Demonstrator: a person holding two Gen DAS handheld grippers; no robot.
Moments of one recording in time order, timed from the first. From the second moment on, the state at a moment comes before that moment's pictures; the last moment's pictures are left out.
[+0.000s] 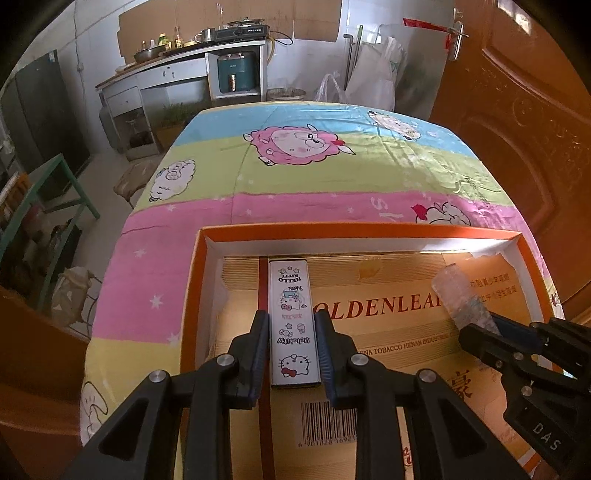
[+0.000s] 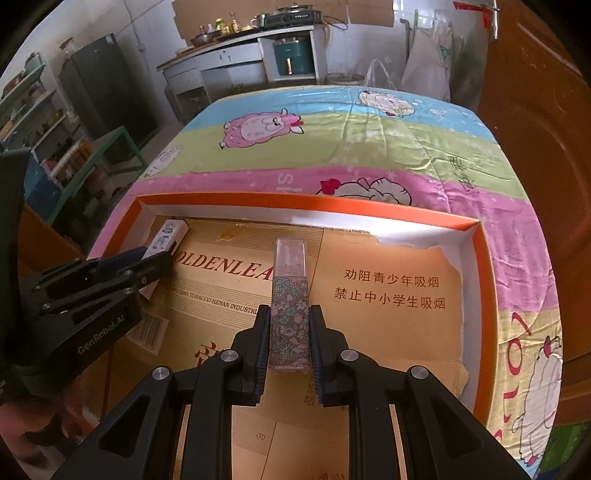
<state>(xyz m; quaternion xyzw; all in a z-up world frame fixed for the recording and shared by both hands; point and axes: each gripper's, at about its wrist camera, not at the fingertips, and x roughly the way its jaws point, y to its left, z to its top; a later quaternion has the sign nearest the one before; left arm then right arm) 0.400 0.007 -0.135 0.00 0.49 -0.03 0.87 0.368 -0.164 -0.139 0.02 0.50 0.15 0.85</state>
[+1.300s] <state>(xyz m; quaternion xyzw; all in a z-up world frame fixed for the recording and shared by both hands) 0.176 0.028 -0.013 -0.07 0.31 -0.13 0.94 0.125 -0.194 -0.017 0.03 0.34 0.14 0.93</state>
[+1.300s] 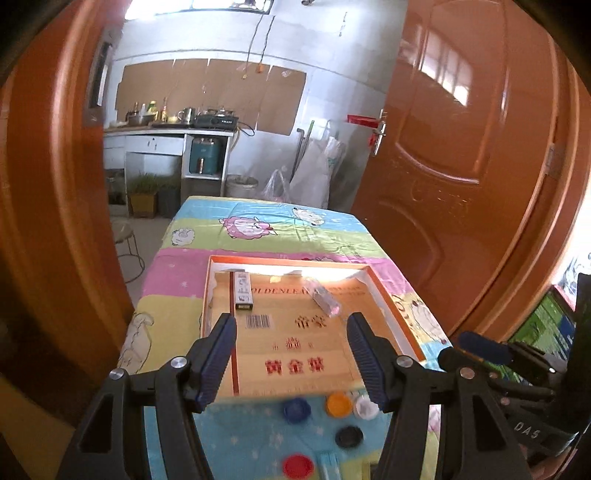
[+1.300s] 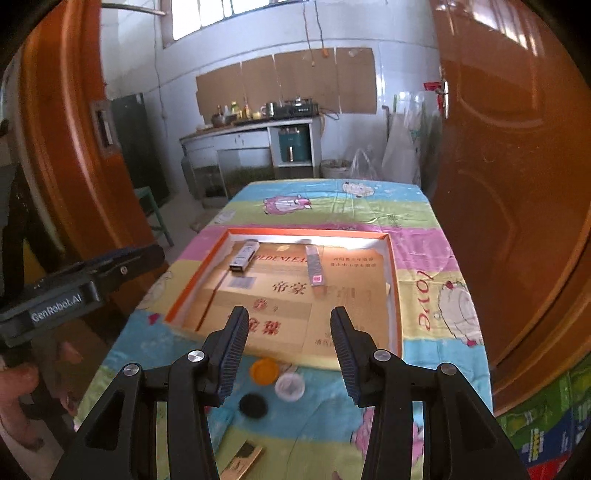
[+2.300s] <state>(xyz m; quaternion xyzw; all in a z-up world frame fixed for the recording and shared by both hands) 0.042 0.042 -0.053 -0.01 0.27 -0.02 0.96 0.038 -0.161 -0.118 0.05 0.43 0.08 0.90</state>
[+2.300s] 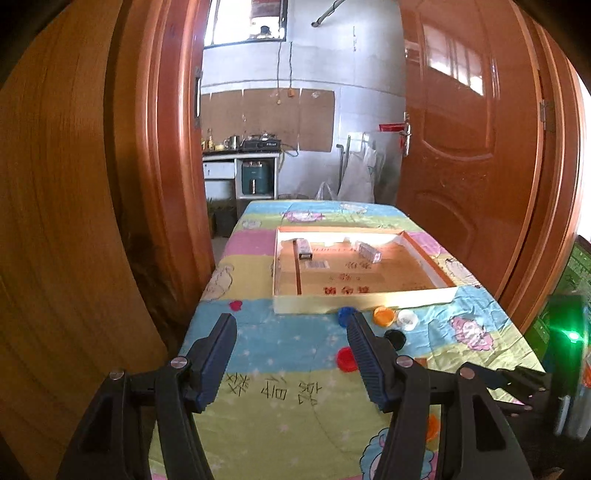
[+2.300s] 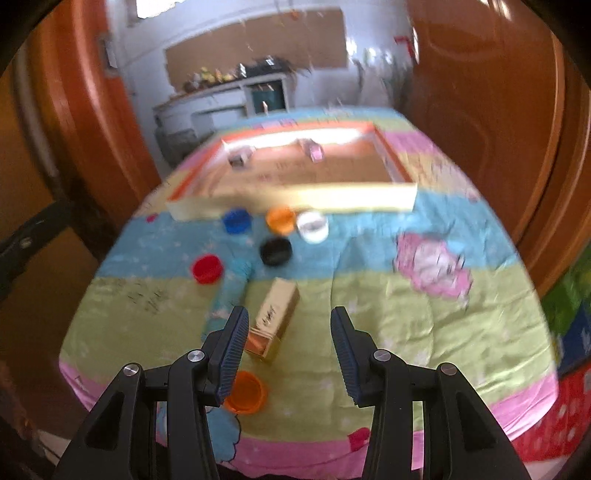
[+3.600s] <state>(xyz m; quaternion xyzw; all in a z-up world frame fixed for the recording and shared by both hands) 0.098 -0.048 -0.152 0.03 0.41 -0.08 0.91 0.050 -0.228 -0.123 0.11 0.39 0.04 0.91</state>
